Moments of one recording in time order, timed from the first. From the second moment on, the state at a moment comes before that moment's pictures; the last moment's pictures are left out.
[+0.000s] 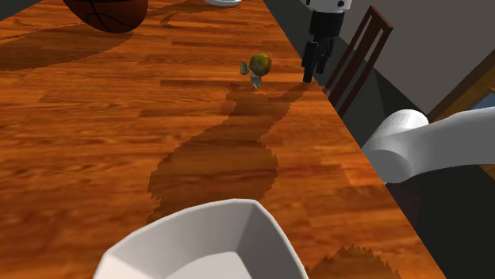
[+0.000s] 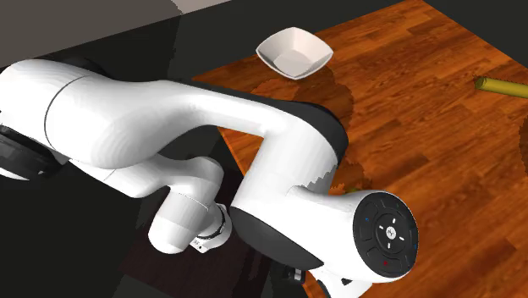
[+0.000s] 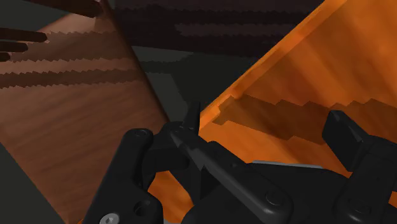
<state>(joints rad) -0.02 -0.75 -0.04 -2.41 0.04 1.48 -0.11</state>
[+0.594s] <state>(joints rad) 0.03 -0.56 0.03 -2.18 0.12 1.46 -0.03</state>
